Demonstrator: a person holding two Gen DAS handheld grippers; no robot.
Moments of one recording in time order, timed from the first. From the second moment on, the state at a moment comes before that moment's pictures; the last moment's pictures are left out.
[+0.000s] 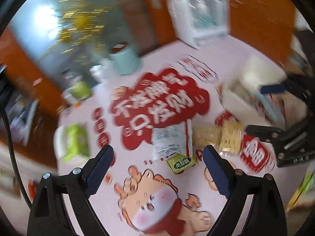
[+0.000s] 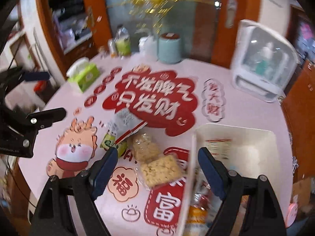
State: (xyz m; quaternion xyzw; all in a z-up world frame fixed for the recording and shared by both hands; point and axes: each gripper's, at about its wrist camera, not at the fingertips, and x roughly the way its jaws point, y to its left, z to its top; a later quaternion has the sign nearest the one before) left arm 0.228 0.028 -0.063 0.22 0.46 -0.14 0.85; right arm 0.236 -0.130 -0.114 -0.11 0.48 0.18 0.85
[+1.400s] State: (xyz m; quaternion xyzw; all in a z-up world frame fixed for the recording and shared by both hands) left arm 0.296 0.053 -0.207 0.33 0.51 -0.29 0.74; right arm 0.281 -0.086 -0.211 -0.04 0.59 0.17 0.78
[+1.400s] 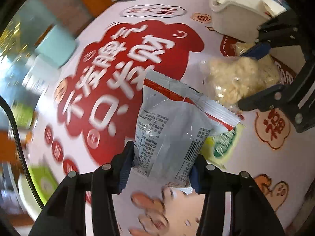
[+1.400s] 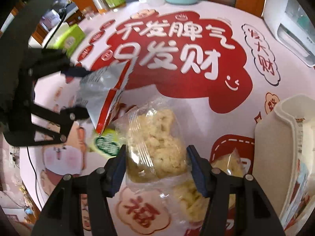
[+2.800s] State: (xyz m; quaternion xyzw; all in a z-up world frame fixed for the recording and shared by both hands) left arm 0.205 -0.242 -0.030 0.11 0.46 -0.14 0.87; right arm 0.187 -0.388 -0.024 0.01 0.42 0.00 0.91
